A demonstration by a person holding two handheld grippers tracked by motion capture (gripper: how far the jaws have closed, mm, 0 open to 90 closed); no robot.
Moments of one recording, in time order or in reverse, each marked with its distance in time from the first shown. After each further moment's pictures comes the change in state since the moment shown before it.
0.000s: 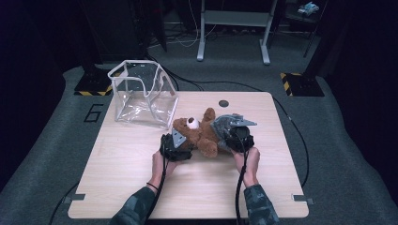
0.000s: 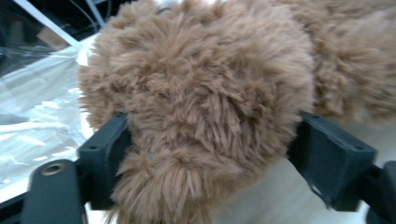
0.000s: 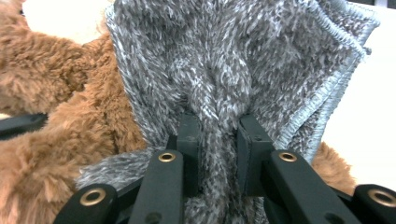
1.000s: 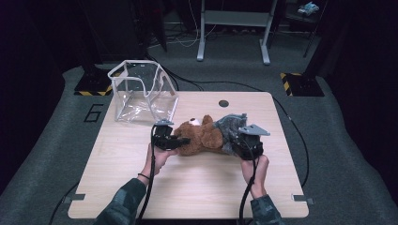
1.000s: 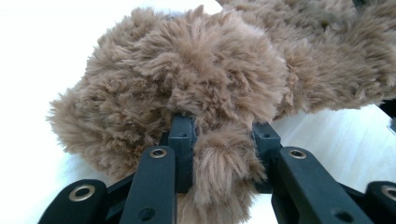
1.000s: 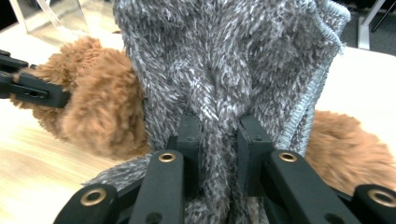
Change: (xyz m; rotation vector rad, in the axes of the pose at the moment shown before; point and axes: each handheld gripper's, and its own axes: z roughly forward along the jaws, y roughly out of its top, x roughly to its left) left arm 0.052 0.024 -0.010 0.115 -0.474 -0.387; right arm 0.005 -0.008 -0.053 -0.127 0.005 -0.035
